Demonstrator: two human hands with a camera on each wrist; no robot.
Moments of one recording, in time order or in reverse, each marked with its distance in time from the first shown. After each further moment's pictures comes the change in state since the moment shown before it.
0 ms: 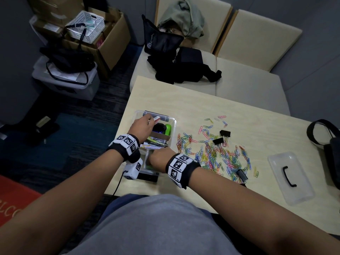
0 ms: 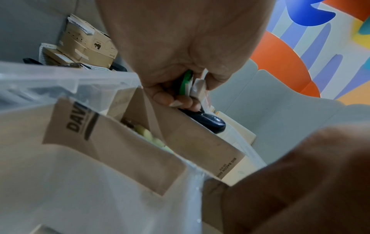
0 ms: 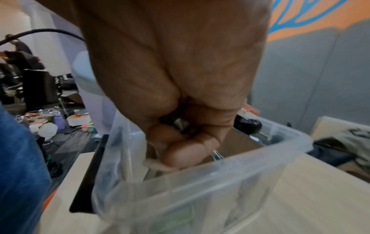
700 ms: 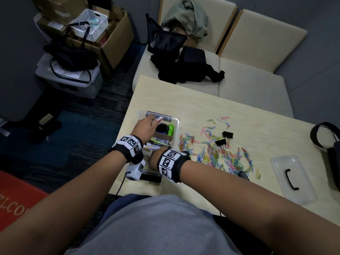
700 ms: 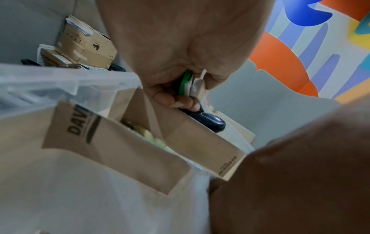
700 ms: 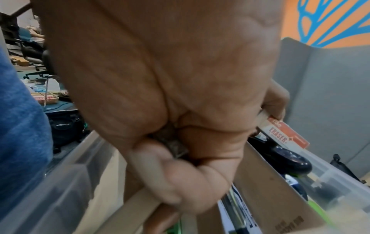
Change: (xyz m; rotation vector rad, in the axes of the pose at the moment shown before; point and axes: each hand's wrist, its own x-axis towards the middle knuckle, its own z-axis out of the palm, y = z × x) left_hand 0.001 -0.002 0.003 -0.002 0.003 0.013; right_hand 0.025 -0.010 -0.004 -0.203 -0.354 -0.057
